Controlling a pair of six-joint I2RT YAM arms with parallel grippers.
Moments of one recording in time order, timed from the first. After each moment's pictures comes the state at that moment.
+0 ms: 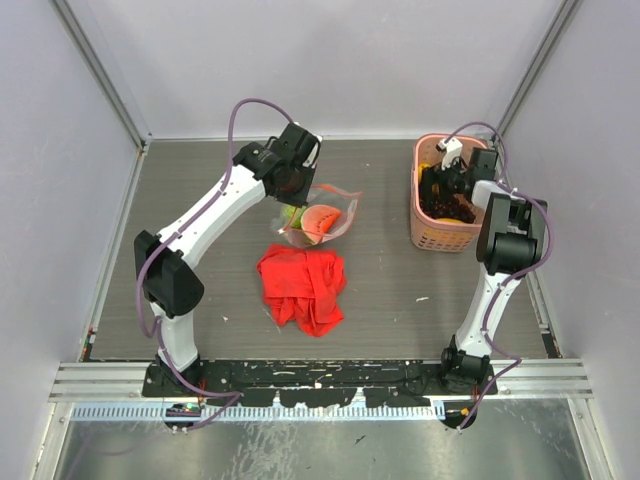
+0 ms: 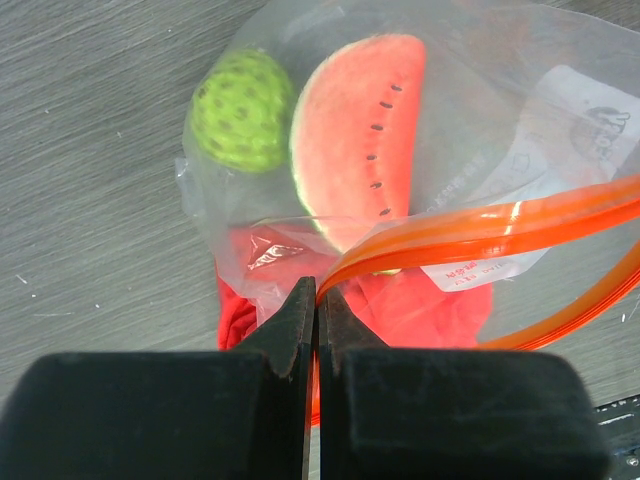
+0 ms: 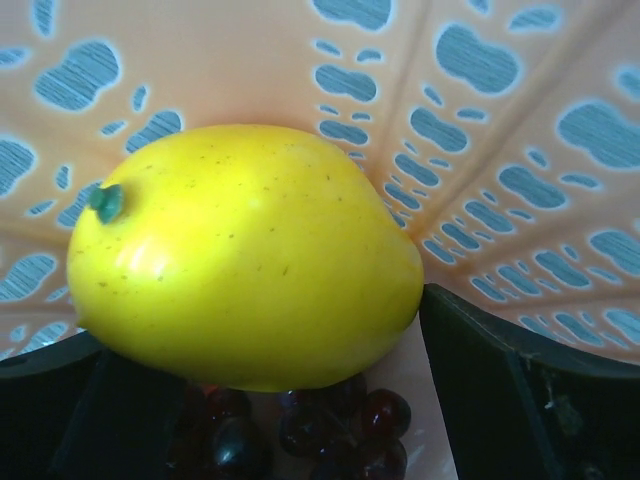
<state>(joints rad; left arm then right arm) -0.65 1.90 1.96 -1.04 -0.13 -0.27 -0.21 2.13 1.43 -0.02 -0.66 -0.43</state>
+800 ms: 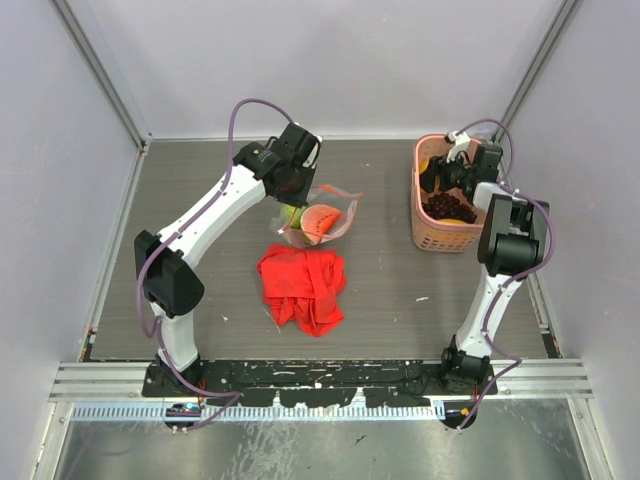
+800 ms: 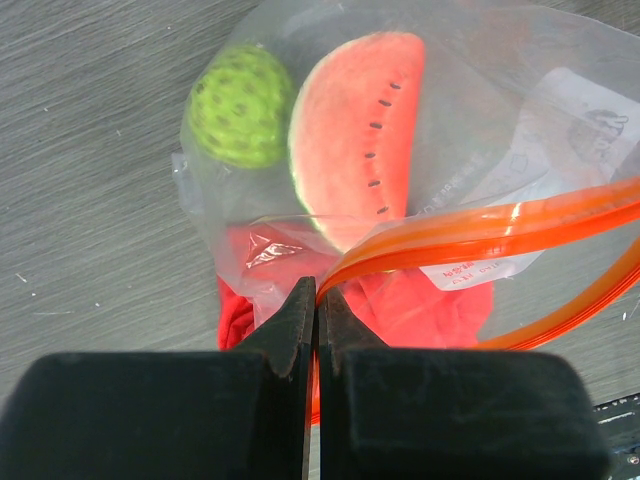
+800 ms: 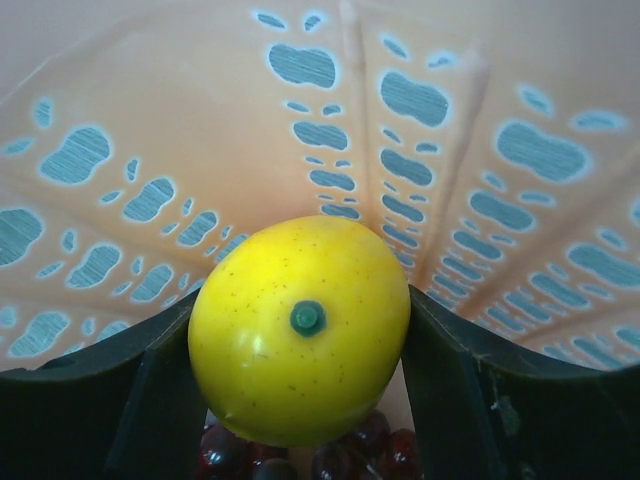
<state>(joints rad) -0.65 1.90 1.96 -1.04 -0.13 -0.27 -0.22 2.12 1.41 0.15 -0.76 -0.22</state>
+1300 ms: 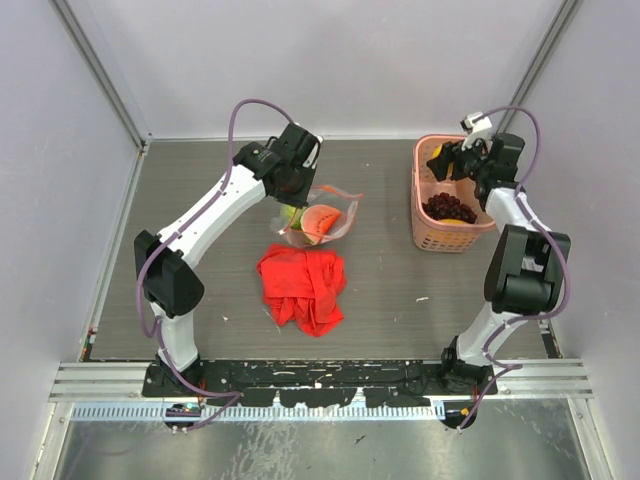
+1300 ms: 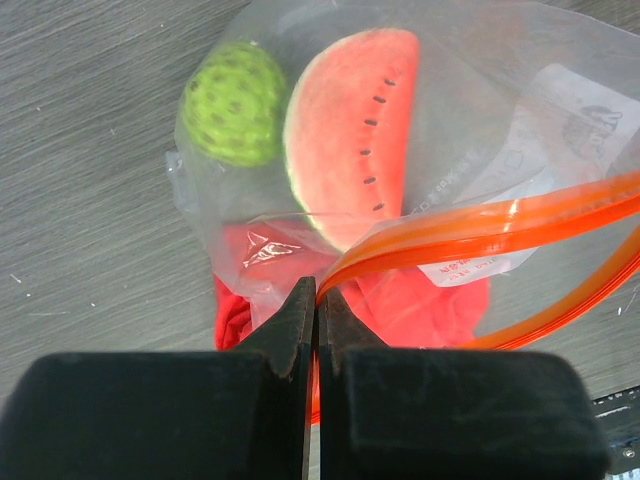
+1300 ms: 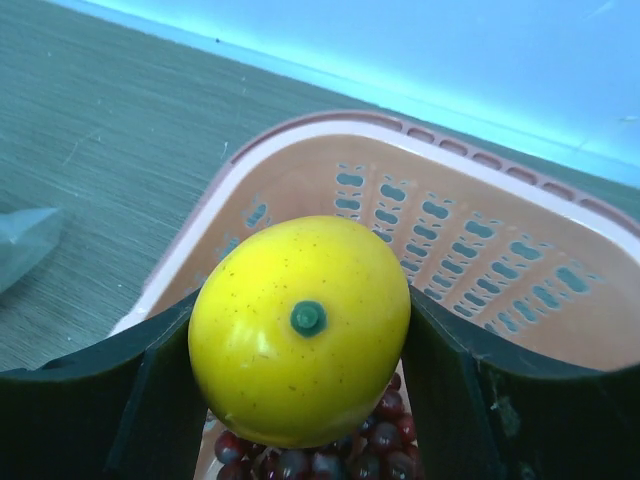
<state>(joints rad) -0.65 1.90 1.96 -1.04 -0.12 -0.27 -0.23 1.79 1.26 0.15 -0.66 -0.18</state>
